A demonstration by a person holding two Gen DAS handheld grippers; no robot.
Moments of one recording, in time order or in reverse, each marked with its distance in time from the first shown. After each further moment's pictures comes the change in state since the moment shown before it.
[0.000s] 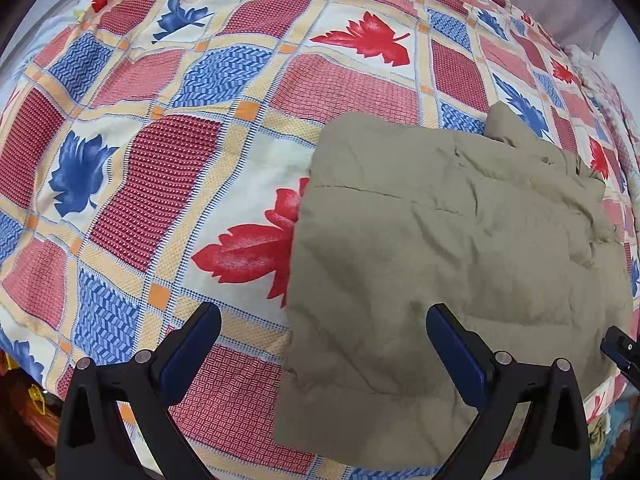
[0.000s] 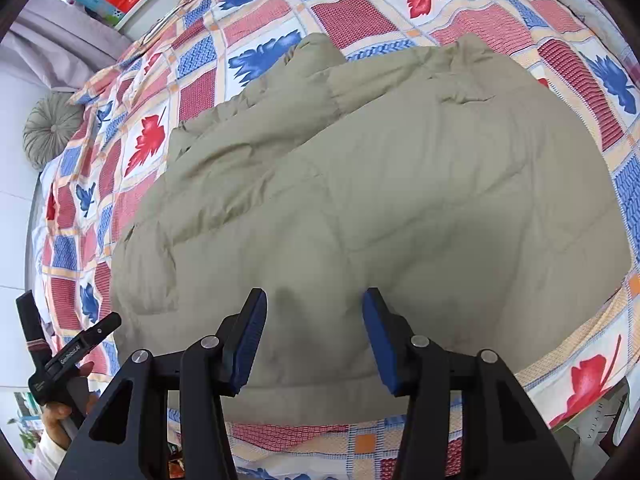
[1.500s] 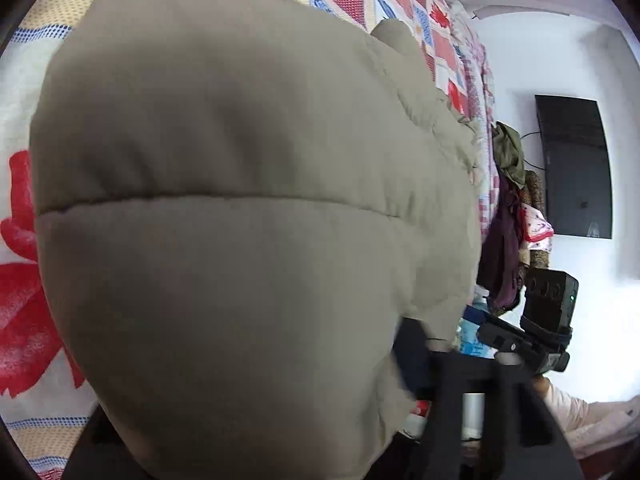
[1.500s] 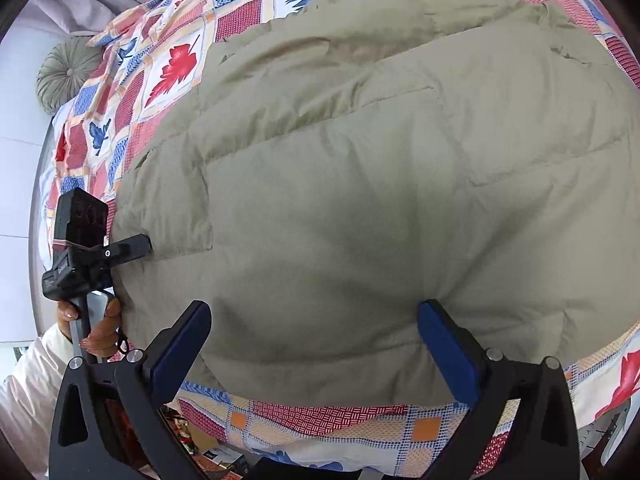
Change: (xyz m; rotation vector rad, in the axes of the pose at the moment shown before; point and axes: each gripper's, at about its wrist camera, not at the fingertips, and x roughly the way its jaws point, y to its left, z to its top) left arm 0.102 -0.027 0.042 0.069 0.399 -0.842; right arm 0.042 0.038 -0.024 -0.099 0.159 0.061
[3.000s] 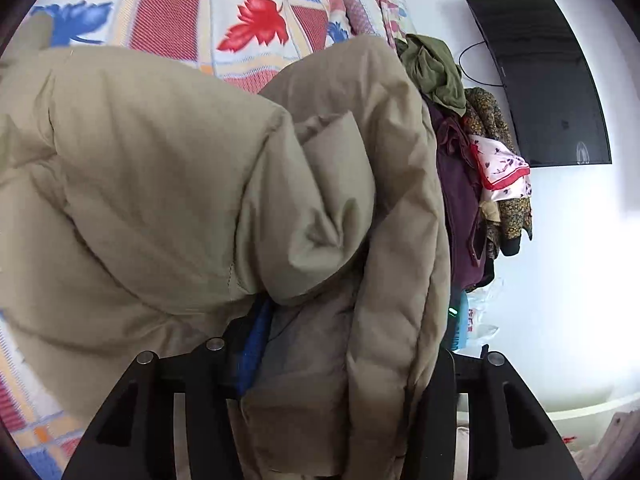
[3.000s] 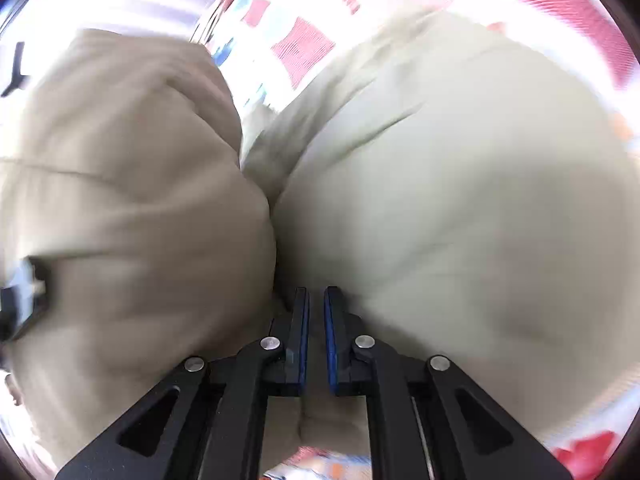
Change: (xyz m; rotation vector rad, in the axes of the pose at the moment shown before) left arm 0.199 -0.339 0.013 0.250 0.132 -0.011; right arm -0.073 -0.191 0.029 0.316 -0.251 0.318
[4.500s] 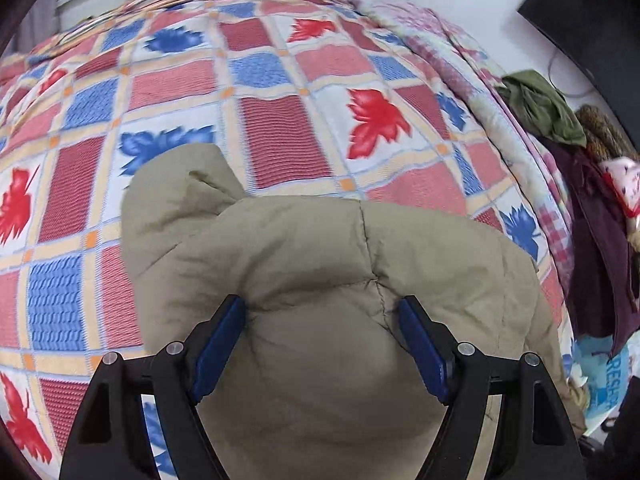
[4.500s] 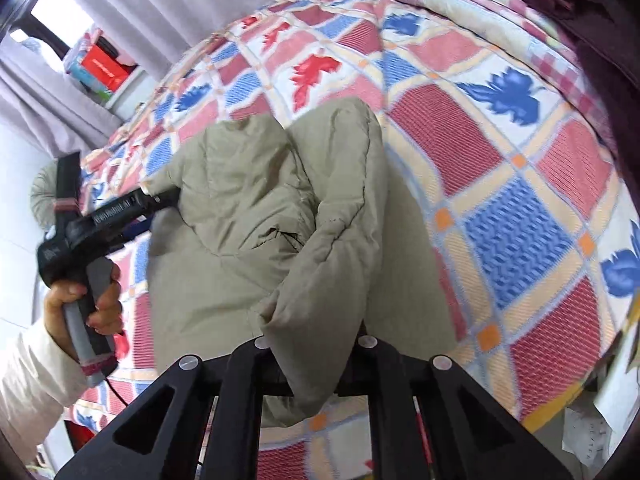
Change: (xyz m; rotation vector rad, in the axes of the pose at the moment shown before) left arm 0.013 0.022 0.046 0.172 -0.334 0.600; right arm -0.101 -0.002 -0.033 -0.178 -0.199 -0.356
